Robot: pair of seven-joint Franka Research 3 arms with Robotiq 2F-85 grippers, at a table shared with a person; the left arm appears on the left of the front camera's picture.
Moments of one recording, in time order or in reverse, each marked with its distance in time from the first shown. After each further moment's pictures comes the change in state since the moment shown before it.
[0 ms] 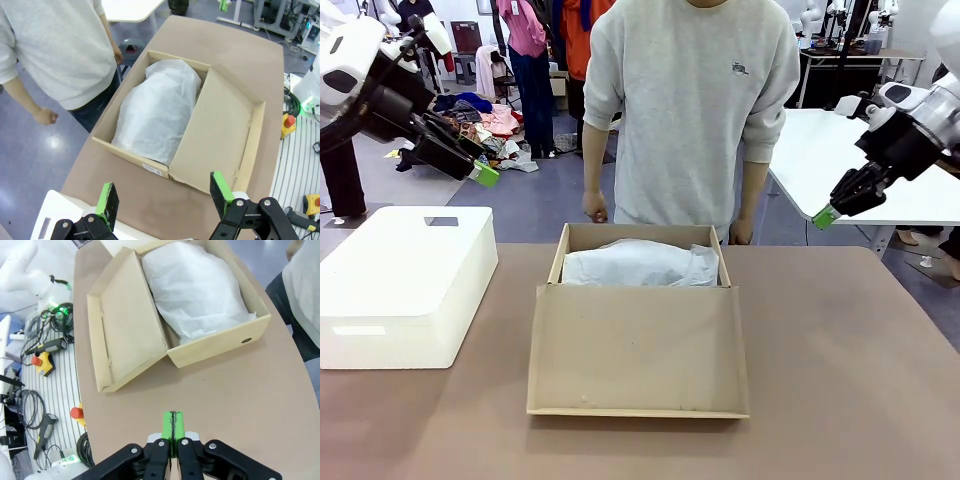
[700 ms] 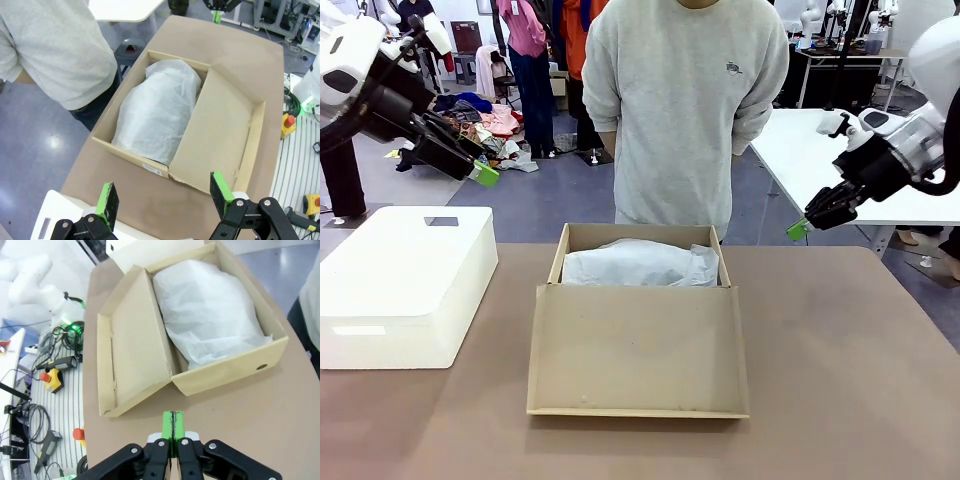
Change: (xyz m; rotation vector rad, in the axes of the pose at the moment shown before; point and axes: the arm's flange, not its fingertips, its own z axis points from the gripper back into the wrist) left arm 0.000 0.000 0.000 0.000 0.000 0.000; right arm -0.010 -0.024 -0.051 0.105 -0.140 0.006
